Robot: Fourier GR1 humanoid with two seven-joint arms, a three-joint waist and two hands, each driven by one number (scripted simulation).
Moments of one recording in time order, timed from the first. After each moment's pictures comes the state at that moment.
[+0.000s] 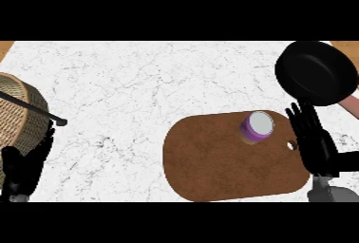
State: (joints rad) left arm 0.05 0.56 -0.18 -1.35 0.34 0.26 0.00; right arm -0.05 -0.23 -0.04 -1.36 -0.44 0.06 -0.19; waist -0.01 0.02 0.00
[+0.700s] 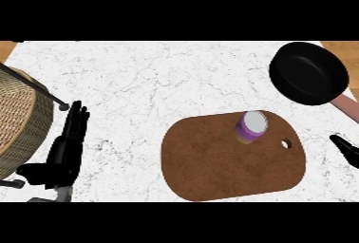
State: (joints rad) left arm 0.00 0.34 -0.25 -1.54 0.31 0.36 -0.20; right arm 0.00 -0.42 -0.26 -1.63 -0.17 -0.05 -0.65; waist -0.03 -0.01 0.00
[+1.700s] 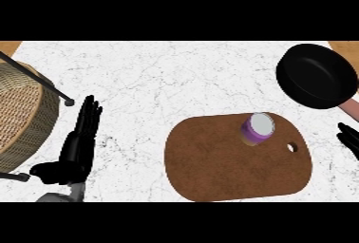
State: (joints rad) left arm -0.03 0.27 -0.28 -1.56 0.25 0.37 -0.18; right arm 0.34 -0.56 -0.04 -2.14 0.41 0.02 -0.17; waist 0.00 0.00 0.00
